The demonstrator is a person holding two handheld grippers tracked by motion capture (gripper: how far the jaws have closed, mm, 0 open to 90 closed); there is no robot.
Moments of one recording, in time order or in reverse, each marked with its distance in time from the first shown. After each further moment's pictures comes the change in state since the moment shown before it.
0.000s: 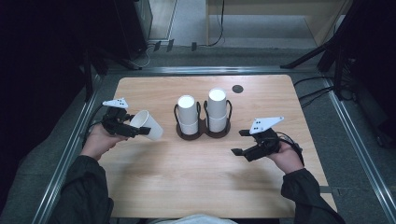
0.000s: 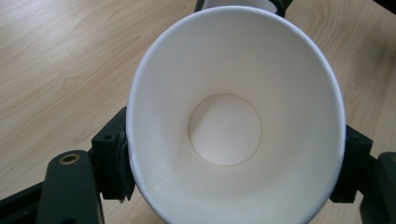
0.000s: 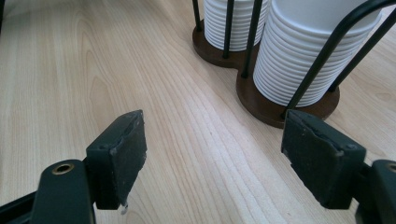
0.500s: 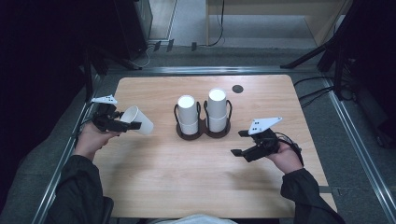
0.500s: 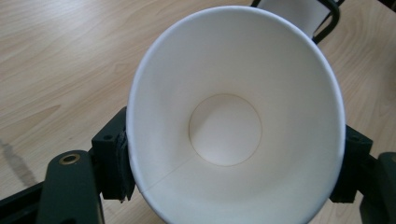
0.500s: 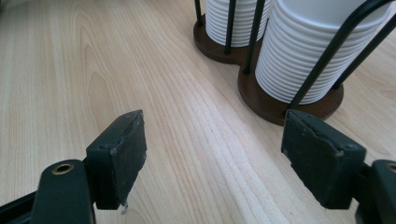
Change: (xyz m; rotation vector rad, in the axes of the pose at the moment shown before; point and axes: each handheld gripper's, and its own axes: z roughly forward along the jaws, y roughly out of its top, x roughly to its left) left arm 0.029 -0.010 -0.016 -0.023 0.076 -0.088; right arm 0.001 0.000 0.004 0.016 0.001 -0.005
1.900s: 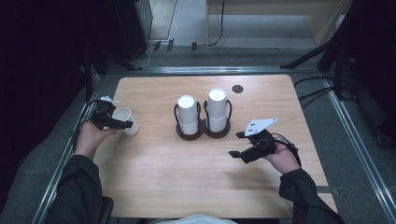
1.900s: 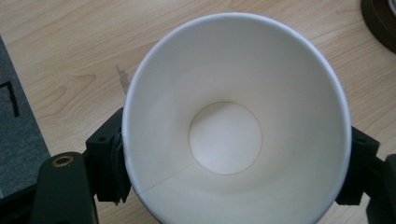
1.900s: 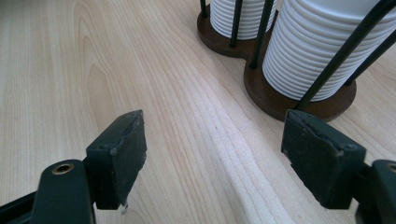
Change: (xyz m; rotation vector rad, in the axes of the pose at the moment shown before) left arm 0.032 -0.010 0.019 0.200 0.314 -0.073; right arm 0.002 0.000 0.009 0.030 0.006 -0.008
